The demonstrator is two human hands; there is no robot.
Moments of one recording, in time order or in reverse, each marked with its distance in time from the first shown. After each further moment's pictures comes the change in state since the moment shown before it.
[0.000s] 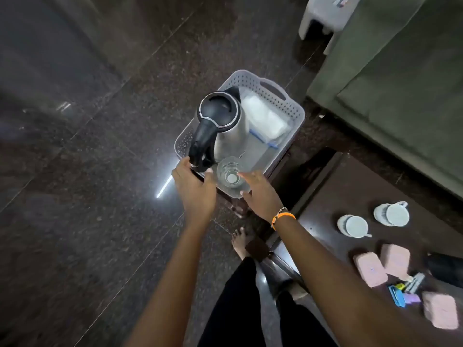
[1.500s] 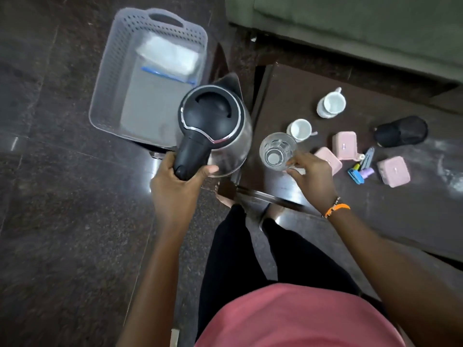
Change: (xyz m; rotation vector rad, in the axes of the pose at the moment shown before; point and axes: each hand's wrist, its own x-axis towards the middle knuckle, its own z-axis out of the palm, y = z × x) left_hand -0.156 0.007 0.005 0.147 -0.310 0.261; right_hand -0.235 0.149 -0.031 0.074 0.535 0.249
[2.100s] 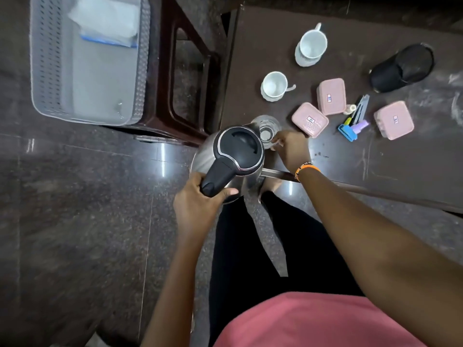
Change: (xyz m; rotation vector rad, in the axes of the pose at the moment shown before) left_hand -0.091 -0.048 0.095 0.415 -0.279 -0.043; right_hand -0.004 0.117 0.062 -0.023 -0.207 0.304
